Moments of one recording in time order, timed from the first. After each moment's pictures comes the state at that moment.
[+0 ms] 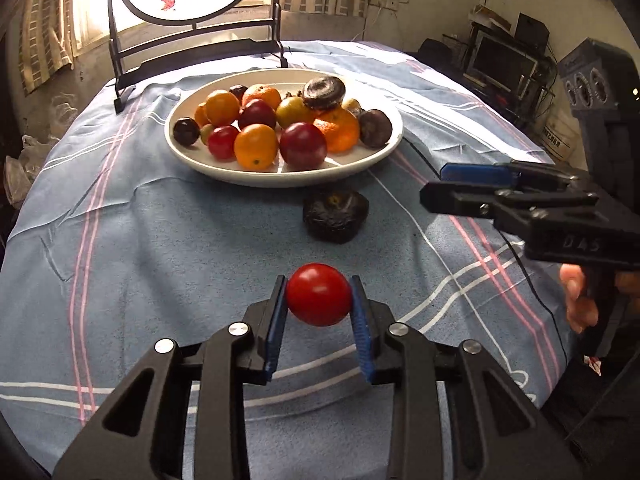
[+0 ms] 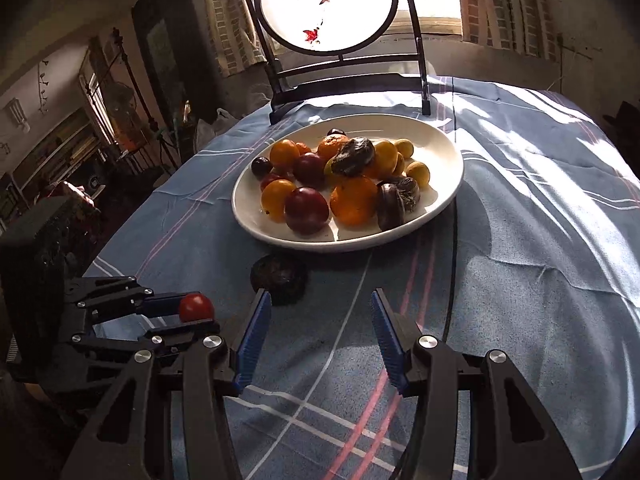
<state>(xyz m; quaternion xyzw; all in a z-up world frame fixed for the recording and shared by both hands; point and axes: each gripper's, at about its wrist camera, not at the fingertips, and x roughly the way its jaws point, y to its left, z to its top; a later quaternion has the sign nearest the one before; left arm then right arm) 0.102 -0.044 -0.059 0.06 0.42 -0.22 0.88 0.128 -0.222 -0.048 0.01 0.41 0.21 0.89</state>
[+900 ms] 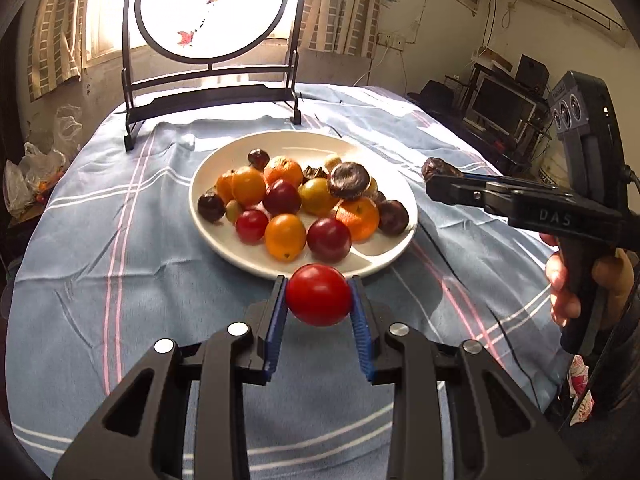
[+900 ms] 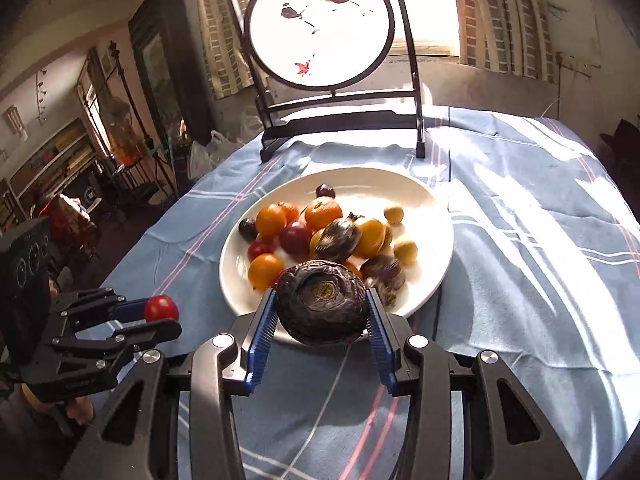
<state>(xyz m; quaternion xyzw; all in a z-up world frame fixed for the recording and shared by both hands) 0.157 -0.037 -0.012 0.02 0.38 -0.24 0.89 0.189 -0.255 0.009 0.05 0.37 0.18 0.91</state>
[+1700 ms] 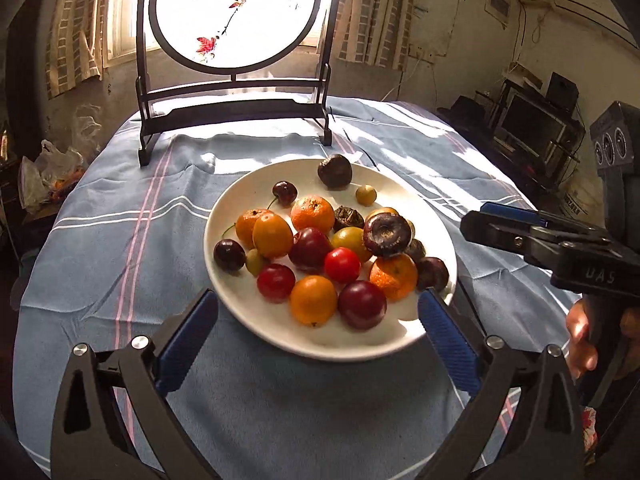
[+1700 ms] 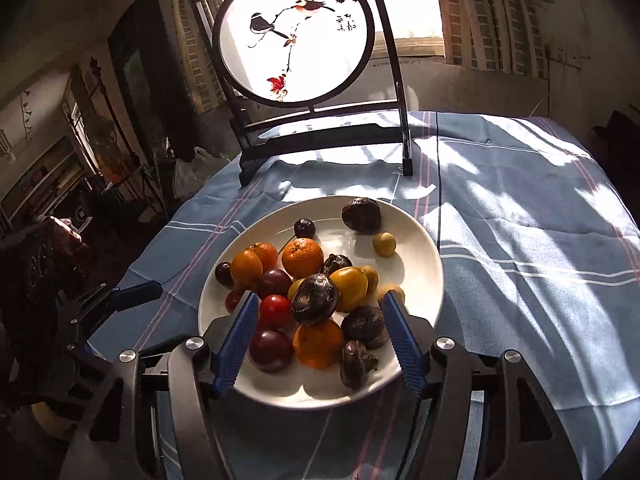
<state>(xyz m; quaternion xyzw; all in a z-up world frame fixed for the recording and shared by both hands) 0.189 -0.037 -0.006 0.01 0.38 -0.18 0.91 0.195 -0.256 0.010 0.06 0.37 0.16 0.91</state>
